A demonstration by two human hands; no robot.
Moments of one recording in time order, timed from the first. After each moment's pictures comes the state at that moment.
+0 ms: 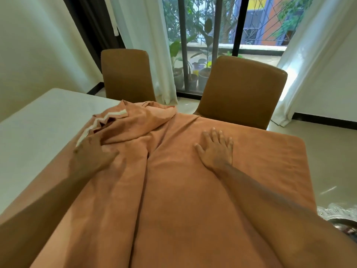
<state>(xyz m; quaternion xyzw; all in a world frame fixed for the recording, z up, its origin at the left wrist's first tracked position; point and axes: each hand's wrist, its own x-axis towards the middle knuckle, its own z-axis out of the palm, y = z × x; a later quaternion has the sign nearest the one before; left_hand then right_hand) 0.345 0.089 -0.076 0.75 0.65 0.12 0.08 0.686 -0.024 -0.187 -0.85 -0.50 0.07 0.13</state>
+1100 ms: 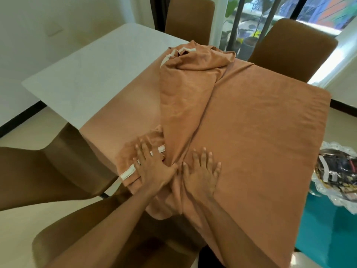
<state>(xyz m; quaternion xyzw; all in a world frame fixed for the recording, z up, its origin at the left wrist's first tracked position) 0.143 -0.300 -0.123 0.66 0.71 0.08 0.21 0.280 -0.357 -0.166 -0.82 -0.53 0.15 0.12</state>
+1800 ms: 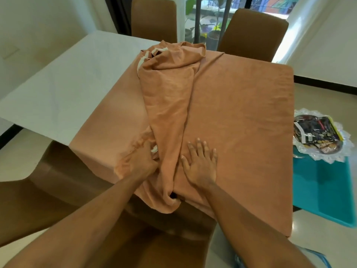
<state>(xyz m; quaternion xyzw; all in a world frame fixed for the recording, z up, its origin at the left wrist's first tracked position) 0.091 -0.263 -0.115 0.77 0.57 0.10 0.26 0.268 -0.367 -0.175 -0.84 -0.51 0.09 0.14</state>
